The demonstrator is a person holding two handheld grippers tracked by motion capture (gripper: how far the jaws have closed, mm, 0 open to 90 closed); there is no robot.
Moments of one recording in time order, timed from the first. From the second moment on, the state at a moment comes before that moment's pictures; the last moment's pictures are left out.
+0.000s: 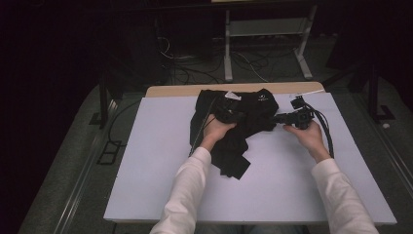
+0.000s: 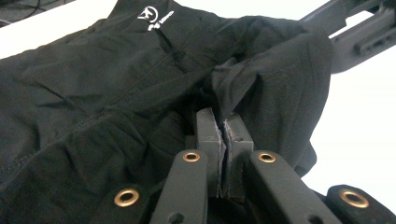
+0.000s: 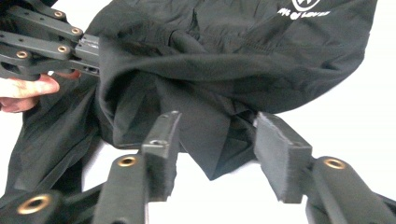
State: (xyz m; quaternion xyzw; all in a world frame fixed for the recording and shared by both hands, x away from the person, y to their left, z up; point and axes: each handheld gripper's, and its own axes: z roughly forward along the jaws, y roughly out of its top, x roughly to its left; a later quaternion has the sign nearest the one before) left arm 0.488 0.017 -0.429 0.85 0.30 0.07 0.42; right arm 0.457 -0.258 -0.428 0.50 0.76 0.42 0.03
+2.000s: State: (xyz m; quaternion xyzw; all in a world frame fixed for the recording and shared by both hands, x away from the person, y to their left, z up) left arm 0.412 -0.026 -0.386 0.86 0.21 0.04 0.45; right arm 0.416 -0.285 -0.431 0.52 0.69 0.50 -0.06
